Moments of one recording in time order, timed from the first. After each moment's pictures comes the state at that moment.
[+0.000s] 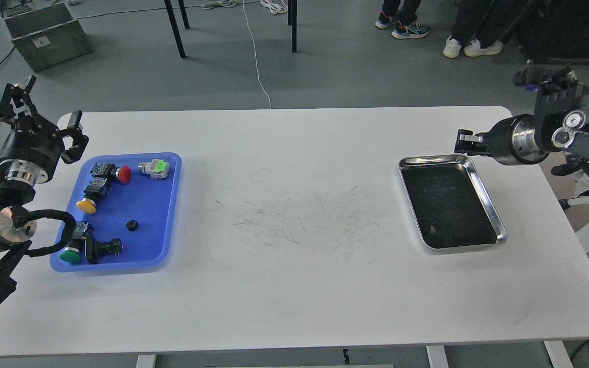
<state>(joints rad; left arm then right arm) -0.54 0.50 -0.93 -0.74 0.10 -0.28 -0.43 1.29 -0.60 -0.32 1.01 -0.81 0.26 -0.21</state>
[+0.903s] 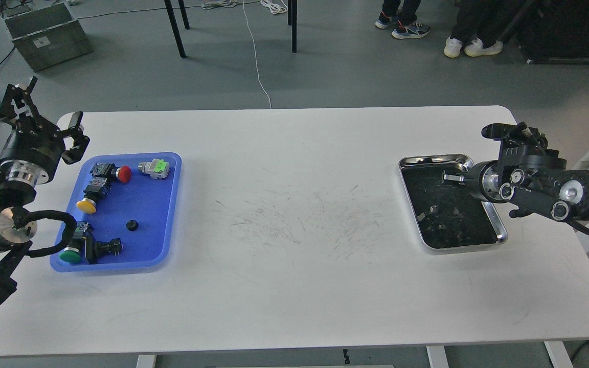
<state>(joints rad) -0.55 0.50 -0.93 -0.74 0.10 -0.29 -0.43 1.15 -0.45 -0.33 0.79 -0.85 0.17 -0.21</state>
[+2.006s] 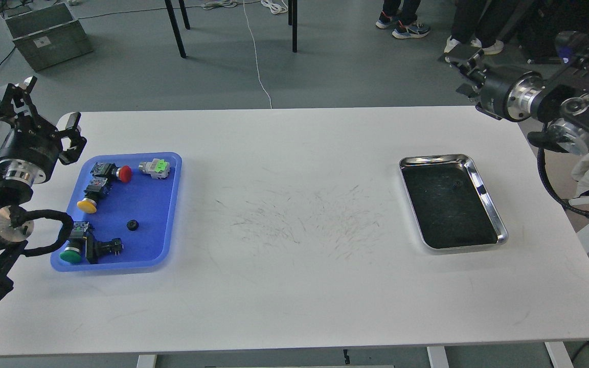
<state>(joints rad) -0.57 0.50 -0.92 -0.70 0.14 -0.29 -0.42 1.04 -0.66 0.46 1.02 -0.63 0.12 -0.13</state>
